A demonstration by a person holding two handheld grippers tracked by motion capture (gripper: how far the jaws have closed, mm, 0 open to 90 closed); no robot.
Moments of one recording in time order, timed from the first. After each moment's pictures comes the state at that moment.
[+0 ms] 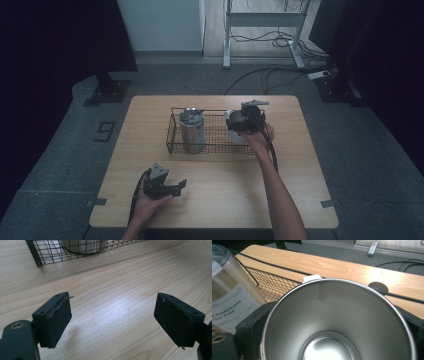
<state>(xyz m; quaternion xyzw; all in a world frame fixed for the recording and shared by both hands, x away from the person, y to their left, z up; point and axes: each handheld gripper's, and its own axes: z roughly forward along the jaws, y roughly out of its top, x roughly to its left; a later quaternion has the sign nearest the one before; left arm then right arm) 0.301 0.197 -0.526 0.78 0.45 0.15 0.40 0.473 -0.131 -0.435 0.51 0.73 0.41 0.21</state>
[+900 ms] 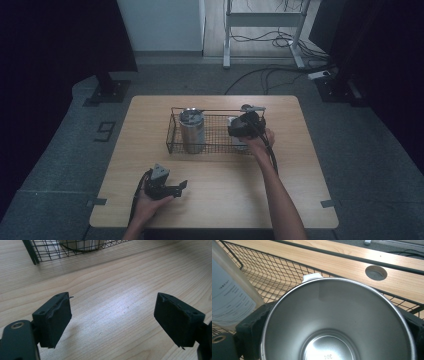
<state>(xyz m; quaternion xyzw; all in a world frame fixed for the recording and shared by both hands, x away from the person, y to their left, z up) 0.302 0.195 -0.529 0.79 0.45 0.15 0.40 0.474 -0.132 -0.460 0.51 0.75 0.36 0.21</state>
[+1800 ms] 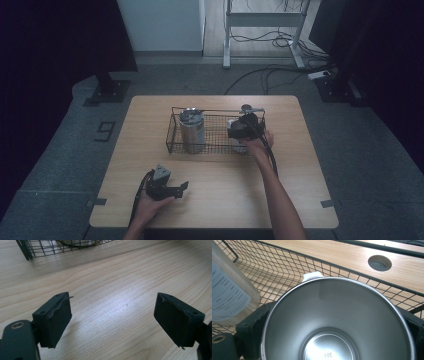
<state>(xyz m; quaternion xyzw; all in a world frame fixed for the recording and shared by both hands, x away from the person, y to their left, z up) 0.302 0.191 -0.534 0.79 0.45 0.15 0.39 0.478 -0.131 -0.472 0.53 0.75 0.34 0.19</state>
